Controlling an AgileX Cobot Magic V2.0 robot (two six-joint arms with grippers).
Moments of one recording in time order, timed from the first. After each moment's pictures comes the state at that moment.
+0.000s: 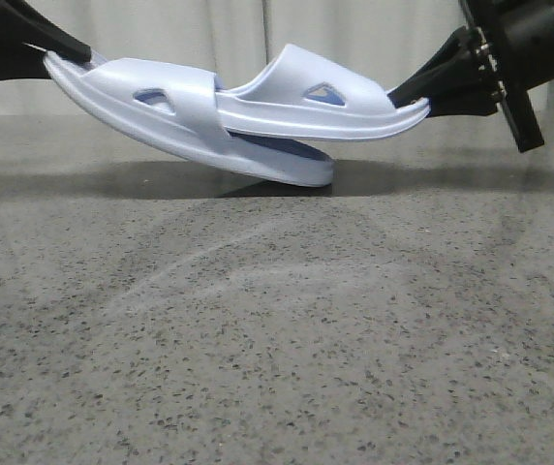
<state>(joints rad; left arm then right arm) 0.03 1.67 -1.11 -1.40 1.09 0.67 -0.03 1.81 -1.21 1.33 1.04 -0.88</state>
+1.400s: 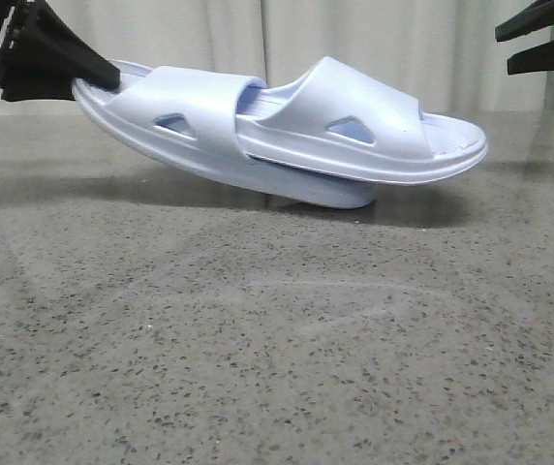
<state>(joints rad) -0.03 1.67 -1.11 -1.34 0.99 0.84 -0.31 1.74 -1.21 1.36 1.18 -0.88</state>
